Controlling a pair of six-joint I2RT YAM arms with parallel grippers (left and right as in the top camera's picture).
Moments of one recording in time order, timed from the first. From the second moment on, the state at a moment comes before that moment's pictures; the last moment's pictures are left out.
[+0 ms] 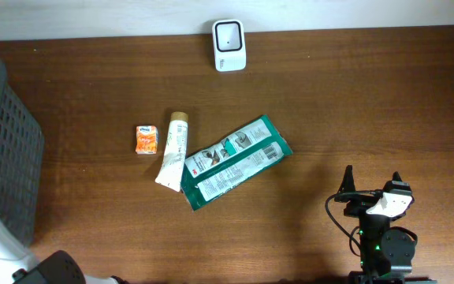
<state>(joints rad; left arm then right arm) 0.61 1.65 2.04 -1.14 0.03 0.00 -0.08 0.01 0.01 -0.07 0.09 0.08</state>
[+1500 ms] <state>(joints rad) 0.89 2.06 1.51 -0.48 -0.20 0.54 -0.08 0.01 0.01 -0.07 0.09 0.08</state>
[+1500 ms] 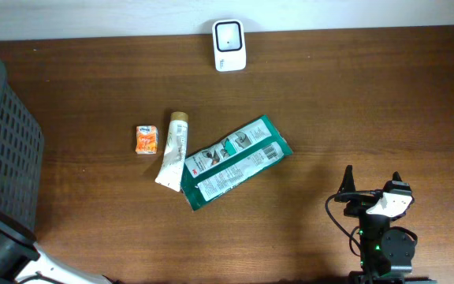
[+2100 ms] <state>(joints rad) 0.89 2.13 1.52 -0.43 -0.24 0.55 -0.08 0.01 0.01 -0.07 0.09 0.08</state>
